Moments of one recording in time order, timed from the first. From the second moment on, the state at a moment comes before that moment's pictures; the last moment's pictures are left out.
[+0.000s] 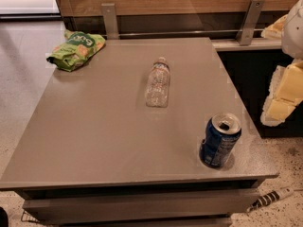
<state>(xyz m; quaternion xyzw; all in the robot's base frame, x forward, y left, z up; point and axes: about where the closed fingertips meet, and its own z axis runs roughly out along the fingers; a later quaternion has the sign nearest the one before) 0.438 -0.213 0.988 -0.60 0.78 -0.05 0.18</state>
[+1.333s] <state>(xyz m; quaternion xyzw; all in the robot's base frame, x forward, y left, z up) 0.405 -0.212 0.995 -0.62 0.73 0.07 0.29</state>
